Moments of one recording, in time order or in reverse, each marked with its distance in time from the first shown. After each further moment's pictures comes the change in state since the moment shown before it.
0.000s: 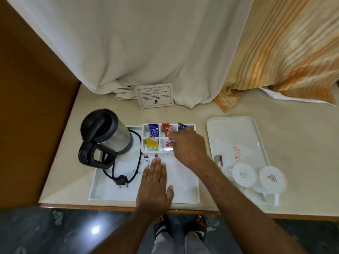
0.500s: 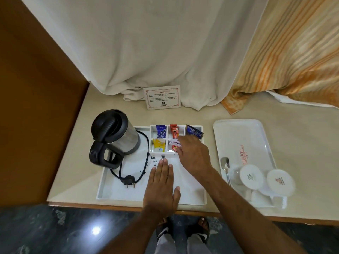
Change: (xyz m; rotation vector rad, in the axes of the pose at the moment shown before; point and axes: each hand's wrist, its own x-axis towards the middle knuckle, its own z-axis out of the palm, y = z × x) left_hand -0.001 0.001 0.001 -0.006 -0.007 -0.004; right_hand -0.012 -0.004 0.031 0.033 0.044 0.066
